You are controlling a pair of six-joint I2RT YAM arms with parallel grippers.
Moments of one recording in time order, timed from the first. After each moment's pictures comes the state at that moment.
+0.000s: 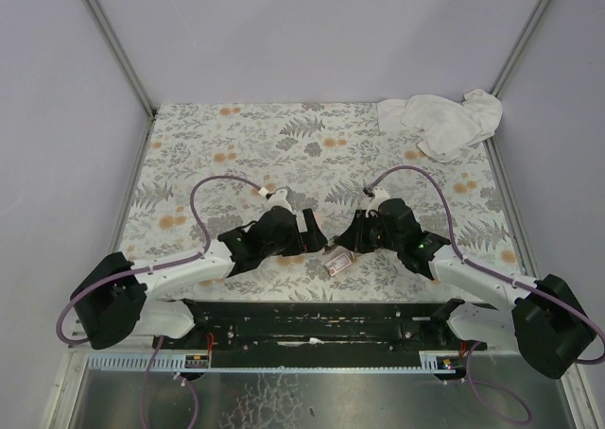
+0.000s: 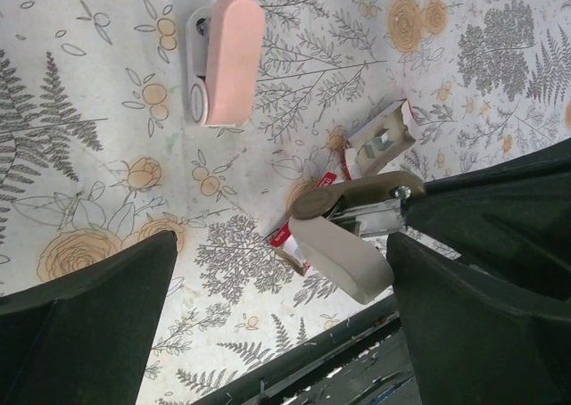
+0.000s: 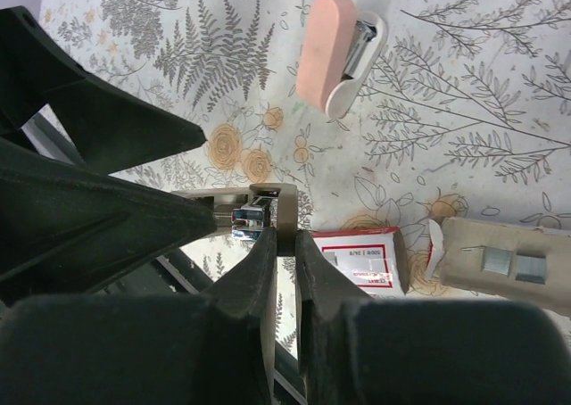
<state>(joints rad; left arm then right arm) -0.89 1.30 0.67 -0.06 -0.13 -0.92 0.66 1.13 0.50 0.06 -0.24 0.63</state>
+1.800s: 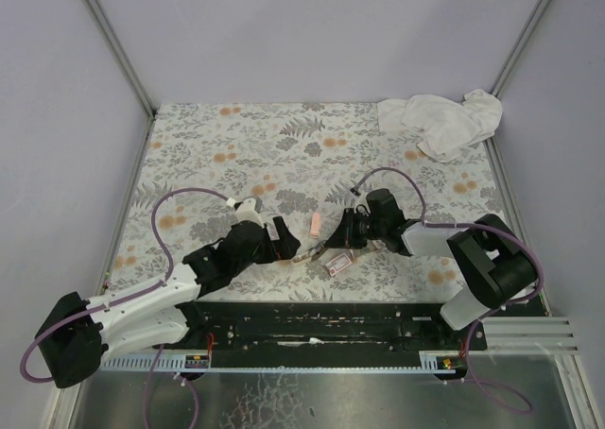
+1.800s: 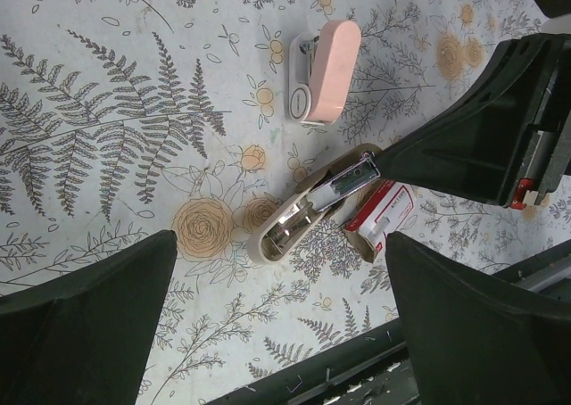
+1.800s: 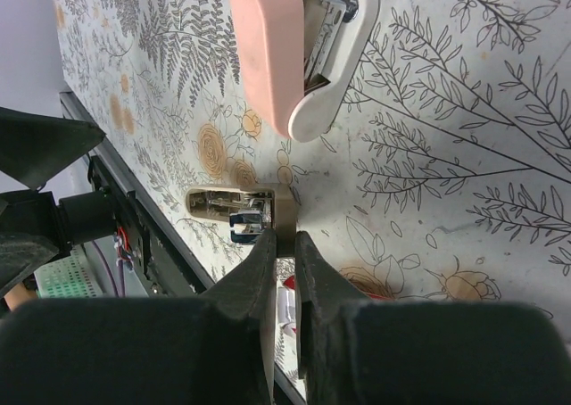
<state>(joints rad) -0.86 0.96 0.46 -0.13 -0.24 -0.86 0.55 1.58 0.57 0.29 -0.54 0.72</state>
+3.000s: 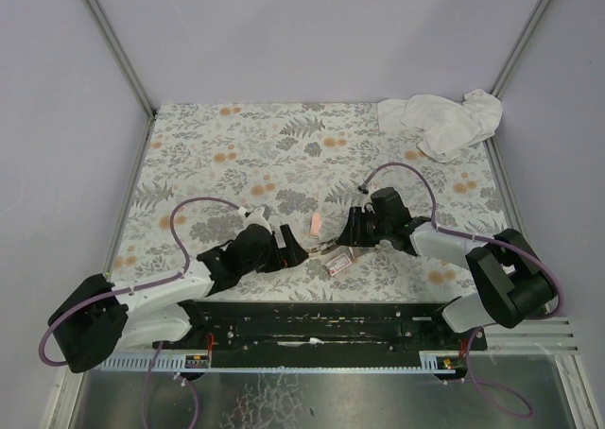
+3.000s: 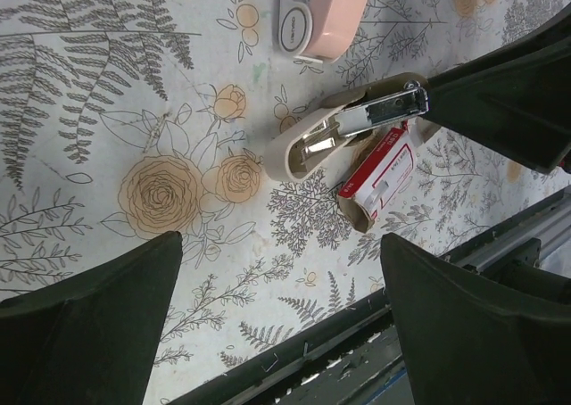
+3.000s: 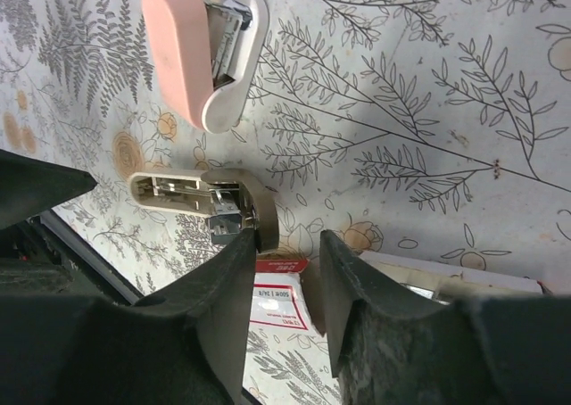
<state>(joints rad) -0.85 1.09 0.40 0.01 -0.08 -0.98 0.54 1.46 0.59 0.05 -0.34 0.56</state>
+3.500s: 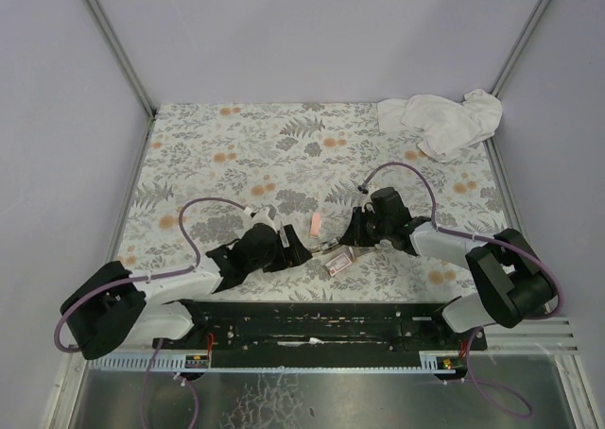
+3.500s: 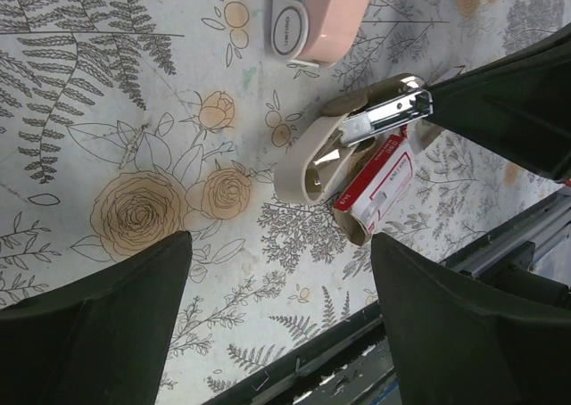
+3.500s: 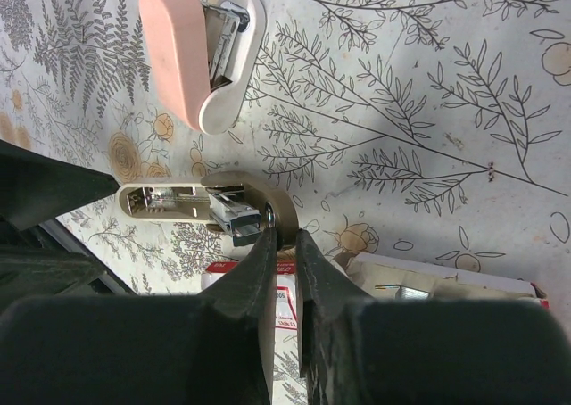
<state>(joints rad) -0.84 1.20 0.40 0.12 -0.05 -1.01 0.53 1.46 0.59 0.05 -0.33 0.54</state>
